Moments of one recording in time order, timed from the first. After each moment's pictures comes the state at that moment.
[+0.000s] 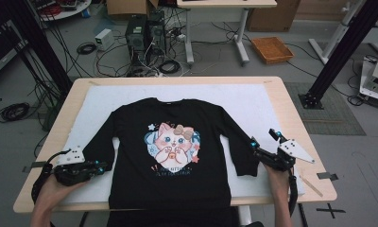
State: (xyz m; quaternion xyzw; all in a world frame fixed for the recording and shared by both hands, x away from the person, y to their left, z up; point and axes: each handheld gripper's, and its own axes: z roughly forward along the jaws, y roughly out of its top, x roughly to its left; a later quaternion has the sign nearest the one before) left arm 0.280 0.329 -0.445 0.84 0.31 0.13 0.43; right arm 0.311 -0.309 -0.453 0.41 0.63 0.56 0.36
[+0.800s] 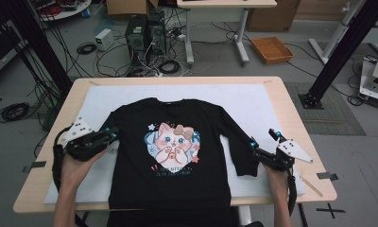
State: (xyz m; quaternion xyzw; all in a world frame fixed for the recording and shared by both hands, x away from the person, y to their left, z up) left arm 0.315 0.259 -0.371 0.74 0.36 0.24 0.52; right arm 0.311 -0.307 -0.453 0.41 0.63 0.55 0.37
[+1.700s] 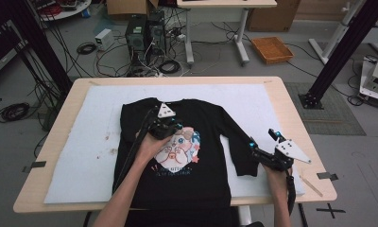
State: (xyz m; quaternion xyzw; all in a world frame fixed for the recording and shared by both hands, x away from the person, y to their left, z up) left arm 0.406 0.083 -0.410 0.82 0.33 0.19 0.43; right arm 0.310 -0.303 -0.453 0.41 0.63 0.53 0.38
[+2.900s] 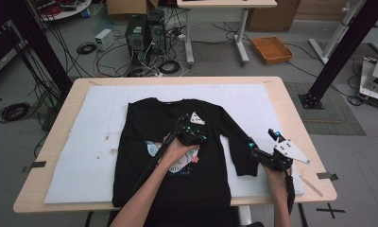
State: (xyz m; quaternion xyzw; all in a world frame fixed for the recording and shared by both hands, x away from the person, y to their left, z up) left arm 0.413 0.005 -0.444 0.86 0.30 0.10 0.40; right arm 0.310 -0.301 -0.453 0.41 0.64 0.53 0.39
